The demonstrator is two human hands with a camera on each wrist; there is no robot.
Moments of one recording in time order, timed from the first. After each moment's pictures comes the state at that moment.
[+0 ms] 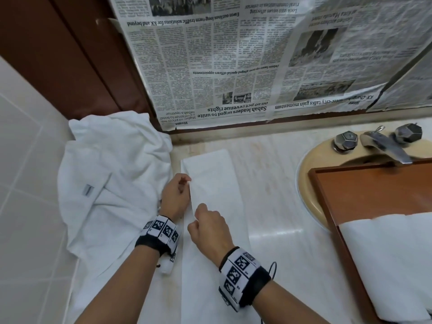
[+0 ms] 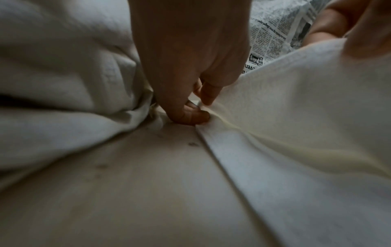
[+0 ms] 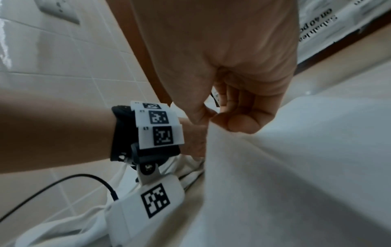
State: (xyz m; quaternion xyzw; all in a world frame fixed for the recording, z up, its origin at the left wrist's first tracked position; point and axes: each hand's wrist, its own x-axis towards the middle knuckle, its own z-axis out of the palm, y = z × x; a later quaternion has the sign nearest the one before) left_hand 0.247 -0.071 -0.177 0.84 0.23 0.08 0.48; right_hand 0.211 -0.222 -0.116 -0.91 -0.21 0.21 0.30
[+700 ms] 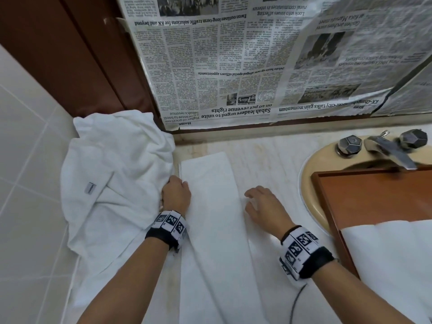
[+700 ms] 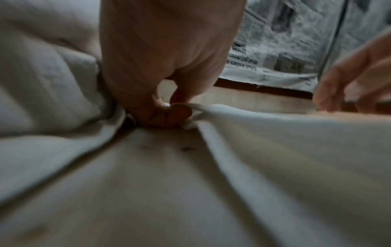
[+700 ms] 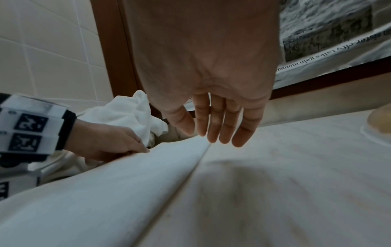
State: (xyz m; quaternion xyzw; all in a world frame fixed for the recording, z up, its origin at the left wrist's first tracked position) left_hand 0.266 -0.077 -0.173 0.88 0.36 0.03 0.32; right_hand 0.301 -0.335 -0.138 -0.93 -0.23 0.17 0.24
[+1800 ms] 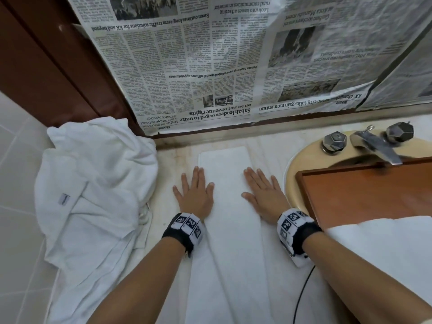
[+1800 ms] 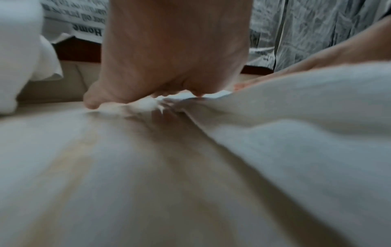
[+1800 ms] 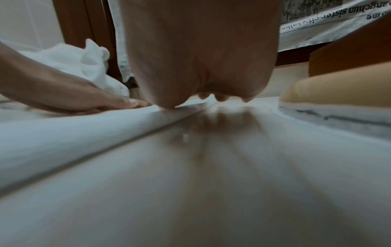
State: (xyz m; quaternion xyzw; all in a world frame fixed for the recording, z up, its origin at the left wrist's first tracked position) left_hand 0.298 -0.167 -0.183 0.95 0.21 -0.13 0.20; right_hand 0.366 -0.385 -0.182 -0.93 -0.30 0.19 0.10
